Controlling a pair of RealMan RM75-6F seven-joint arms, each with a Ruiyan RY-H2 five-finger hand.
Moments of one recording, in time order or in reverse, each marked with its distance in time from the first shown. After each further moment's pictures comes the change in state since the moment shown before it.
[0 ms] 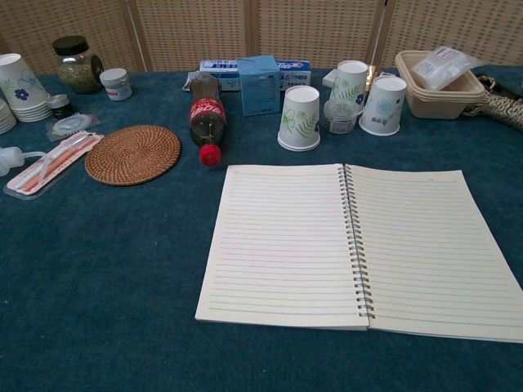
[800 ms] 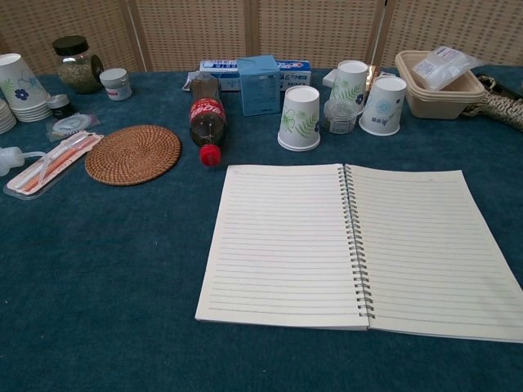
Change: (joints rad) left arm -0.017 0.010 0.009 -0.032 0.016 -0.023 0.025; right arm 0.281 0.206 -0.121 -0.066 -0.206 -0.407 0.432
